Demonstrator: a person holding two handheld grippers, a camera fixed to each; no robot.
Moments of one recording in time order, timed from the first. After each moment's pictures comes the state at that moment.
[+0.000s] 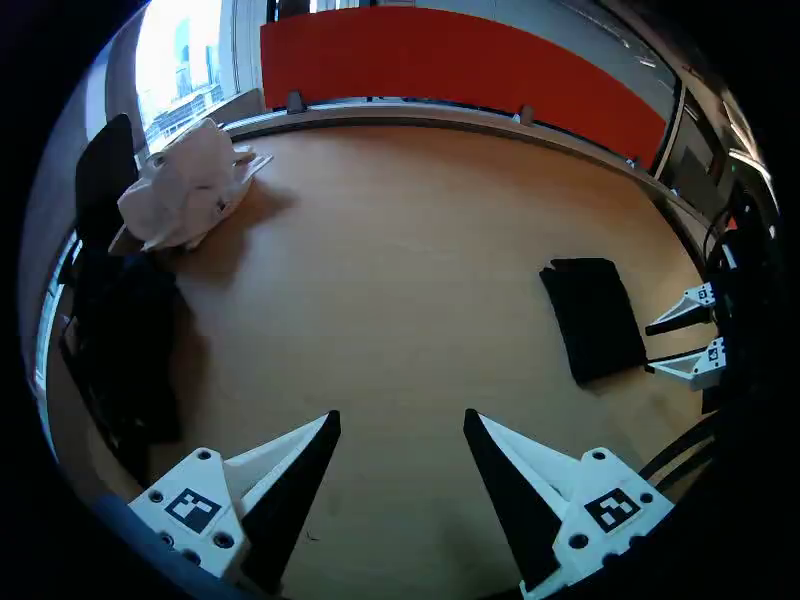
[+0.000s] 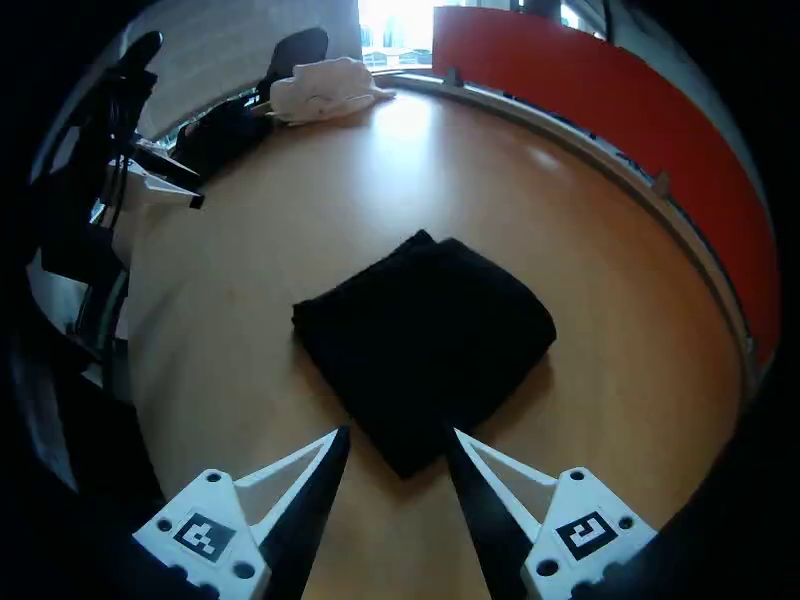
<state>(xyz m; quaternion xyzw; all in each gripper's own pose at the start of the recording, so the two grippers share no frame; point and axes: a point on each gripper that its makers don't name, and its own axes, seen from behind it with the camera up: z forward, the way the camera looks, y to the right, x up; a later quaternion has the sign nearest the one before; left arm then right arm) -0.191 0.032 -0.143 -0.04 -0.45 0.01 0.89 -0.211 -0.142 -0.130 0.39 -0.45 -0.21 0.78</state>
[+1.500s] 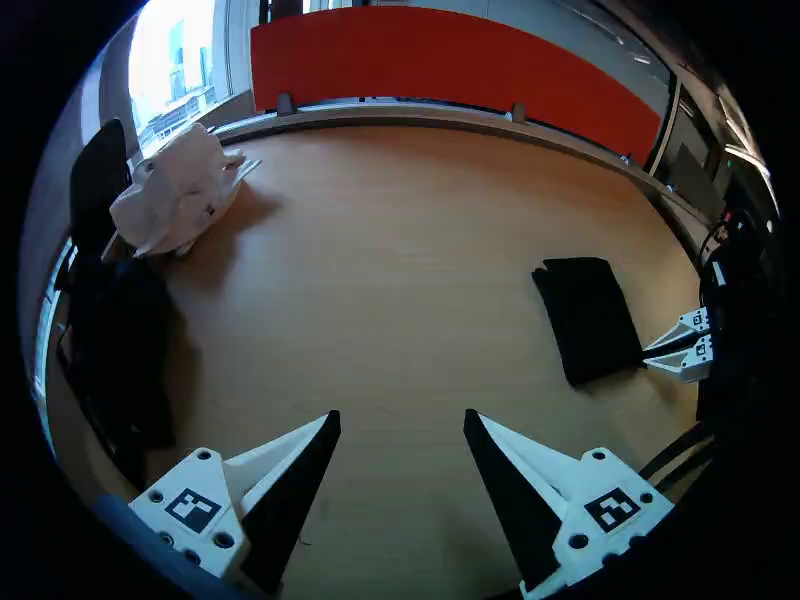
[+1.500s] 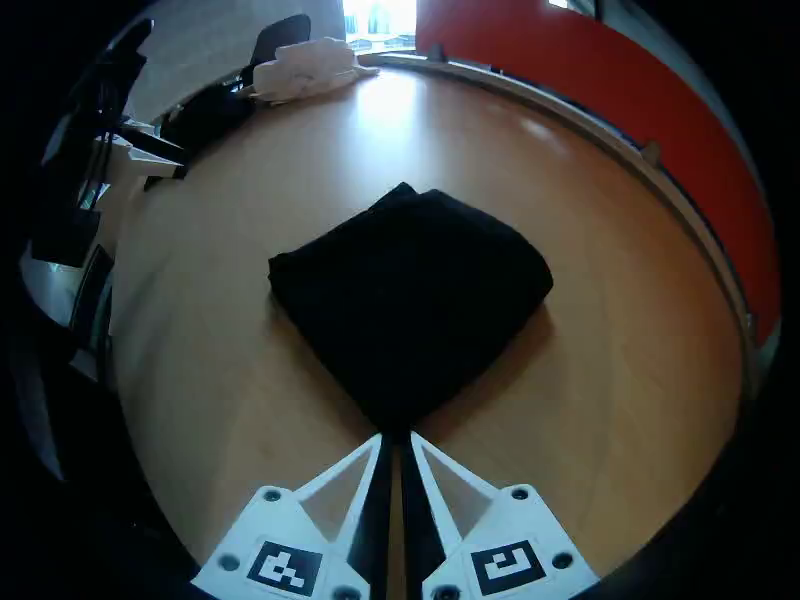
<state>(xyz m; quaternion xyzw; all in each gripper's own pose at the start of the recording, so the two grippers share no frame) -0.192 0.042 -0.137 -0.05 -0.45 0.01 0.89 -0.232 -0.120 -0.141 0.37 -0.47 -0.21 0.78</state>
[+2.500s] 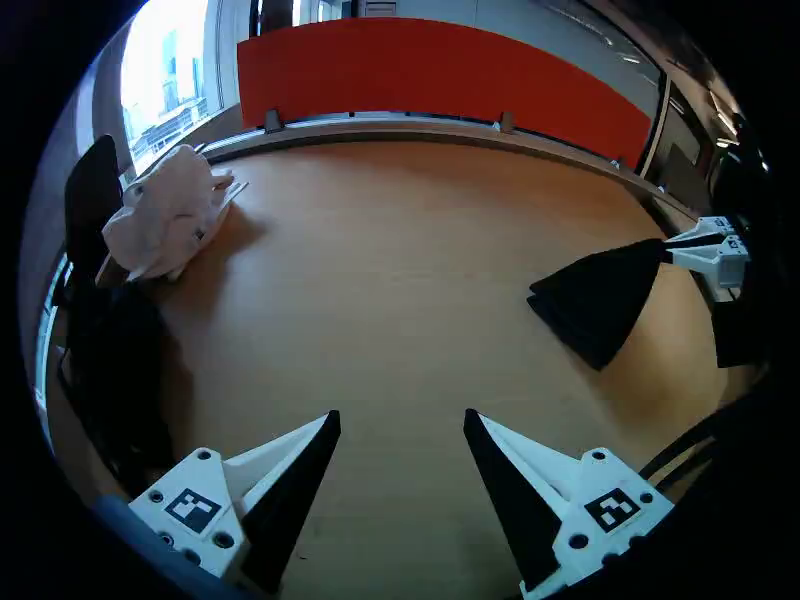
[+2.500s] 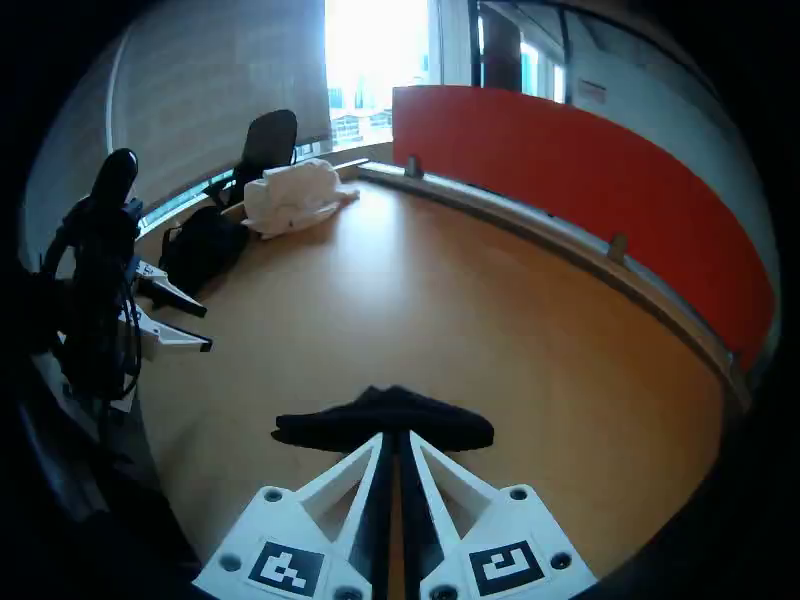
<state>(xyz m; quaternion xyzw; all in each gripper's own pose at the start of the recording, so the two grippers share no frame) -0.179 0.057 -0.122 -0.06 -0.43 0.02 0.90 -0.089 -0.182 -0.054 0.38 -0.34 -0.14 0.85</state>
